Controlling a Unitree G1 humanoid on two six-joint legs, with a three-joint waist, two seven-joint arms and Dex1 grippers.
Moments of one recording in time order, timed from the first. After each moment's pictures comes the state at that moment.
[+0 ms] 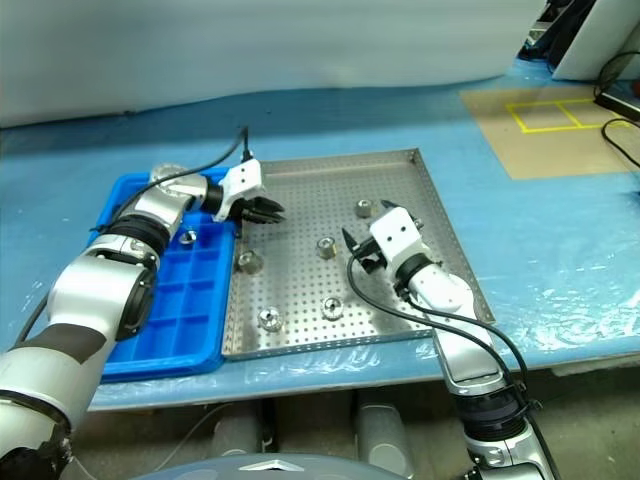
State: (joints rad) left arm -1.18 0.41 -0.11 1.27 0.15 -0.27 -1.30; right arm -0.20 -0.32 0.14 -0.36 -0.05 0.37 0.35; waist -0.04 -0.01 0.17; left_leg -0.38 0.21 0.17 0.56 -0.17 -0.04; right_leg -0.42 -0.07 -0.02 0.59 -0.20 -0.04
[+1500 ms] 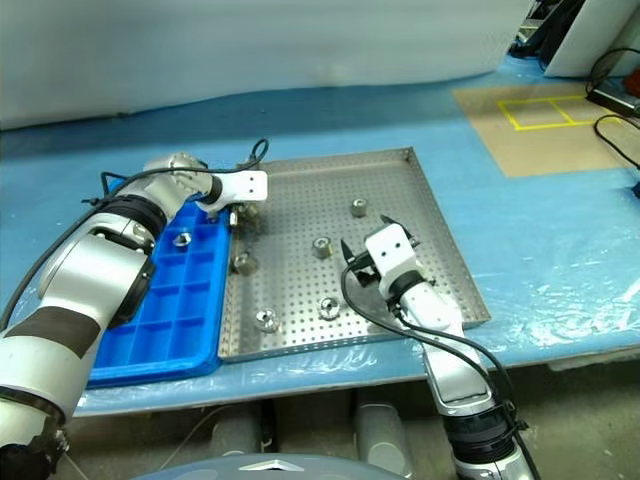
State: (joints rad) left arm -1.29 0.43 -0.40 1.37 0.52 -0.27 -0.98; right arm -0.10 -0.26 0.17 -0.40 -0.11 0.38 0.27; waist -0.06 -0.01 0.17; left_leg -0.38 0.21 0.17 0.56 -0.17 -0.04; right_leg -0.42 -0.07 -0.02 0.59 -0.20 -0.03
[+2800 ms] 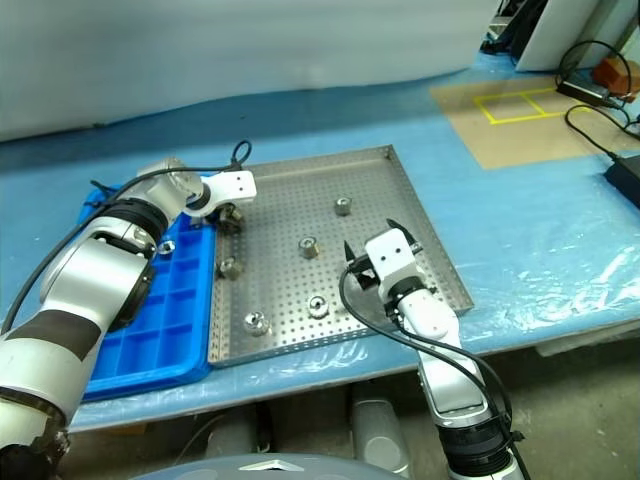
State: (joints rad) left arm -1.27 0.43 -0.42 1.33 0.54 0.05 -0.93; right arm -0.07 -0.22 0.18 -0.43 -0.16 0.40 0.22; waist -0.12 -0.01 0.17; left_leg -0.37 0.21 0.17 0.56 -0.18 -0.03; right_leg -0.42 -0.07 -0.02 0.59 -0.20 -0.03
